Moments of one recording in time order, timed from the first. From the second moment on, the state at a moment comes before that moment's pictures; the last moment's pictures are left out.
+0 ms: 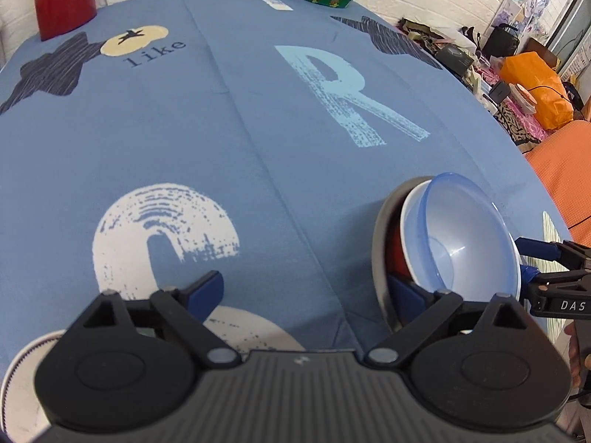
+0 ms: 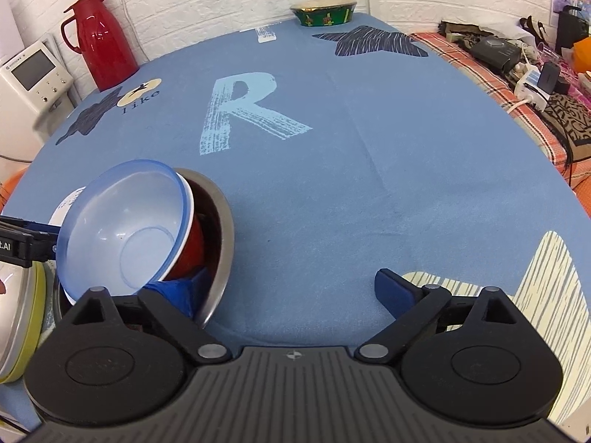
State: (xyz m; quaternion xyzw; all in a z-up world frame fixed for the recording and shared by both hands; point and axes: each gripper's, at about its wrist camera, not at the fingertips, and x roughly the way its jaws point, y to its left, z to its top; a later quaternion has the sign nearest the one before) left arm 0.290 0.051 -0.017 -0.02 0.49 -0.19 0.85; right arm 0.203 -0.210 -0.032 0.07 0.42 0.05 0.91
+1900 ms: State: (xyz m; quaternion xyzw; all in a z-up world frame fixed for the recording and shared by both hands) left arm 0.255 0.020 -0.015 0.06 0.39 -0.33 0.86; right arm 0.180 -0.170 -0.032 -0.03 0.38 0.20 0.90
